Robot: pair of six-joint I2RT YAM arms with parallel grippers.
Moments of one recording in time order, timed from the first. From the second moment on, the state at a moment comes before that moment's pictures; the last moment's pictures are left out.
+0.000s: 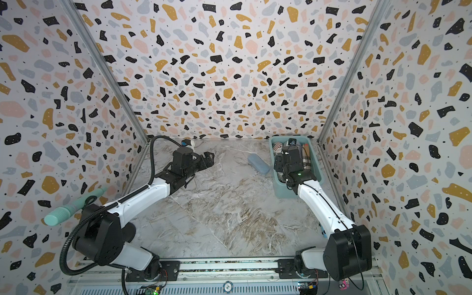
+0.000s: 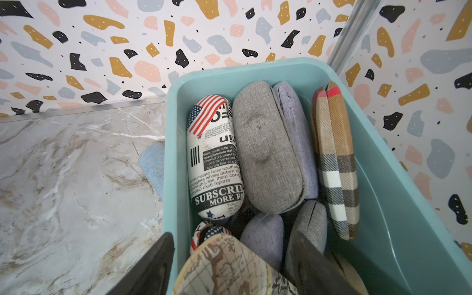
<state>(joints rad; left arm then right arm) -0.43 1.50 1.06 -0.02 -0.07 -0.59 0.29 1.32 1.07 -0.34 0.31 0.23</state>
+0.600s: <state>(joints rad) -0.43 1.50 1.06 -0.02 -0.07 -0.59 0.18 1.34 0.92 -0.17 0.25 0.32</state>
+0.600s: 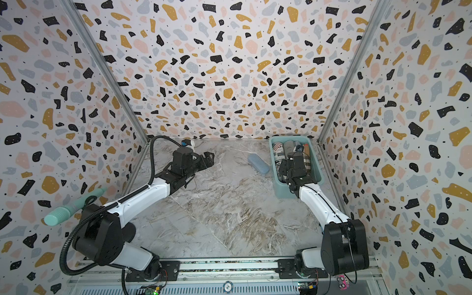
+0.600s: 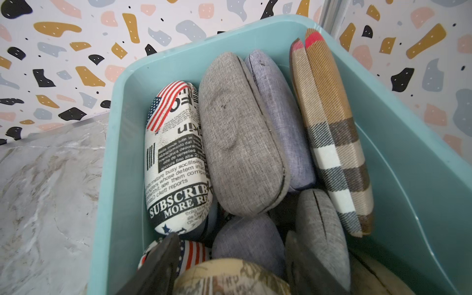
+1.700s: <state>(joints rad) -0.41 1.48 1.06 -0.08 -0.25 -0.59 0.60 1.78 1.18 -0.15 0.28 0.14</state>
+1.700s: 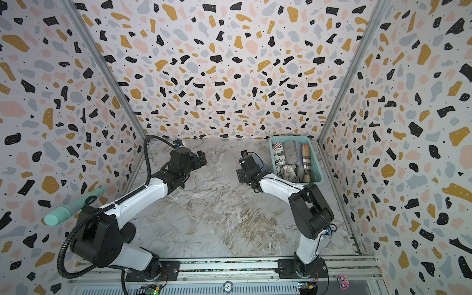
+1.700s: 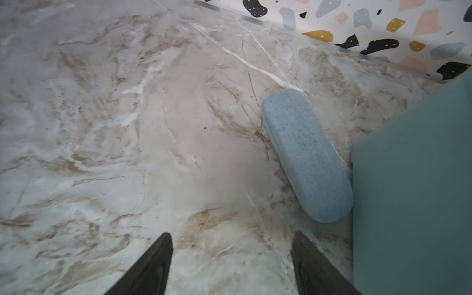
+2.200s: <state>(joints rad) -0.41 1.50 1.06 -0.06 -0.10 -0.62 0.51 1.96 1.31 -0.14 0.35 0.17</state>
